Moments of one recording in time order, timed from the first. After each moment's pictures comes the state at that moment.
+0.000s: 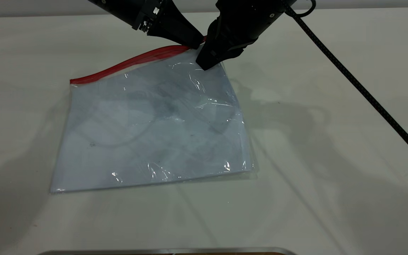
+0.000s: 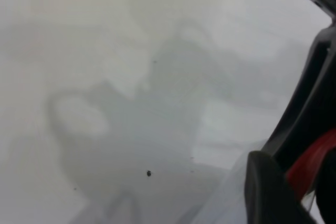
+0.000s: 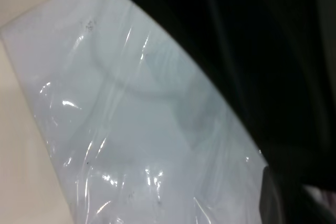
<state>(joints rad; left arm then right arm) -0.23 2.44 -1.65 -1.17 0.99 1.49 0.45 2.28 -1.44 1.04 0.54 -1.46</state>
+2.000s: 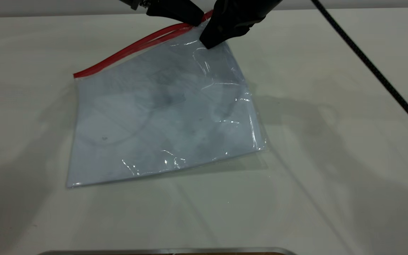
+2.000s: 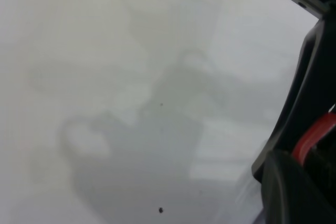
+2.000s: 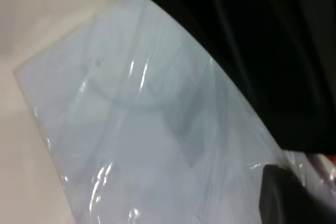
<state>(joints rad) -0.21 2.39 -1.65 -1.21 0.98 1.57 0.40 2.22 -1.44 1.06 0.57 -1.46</state>
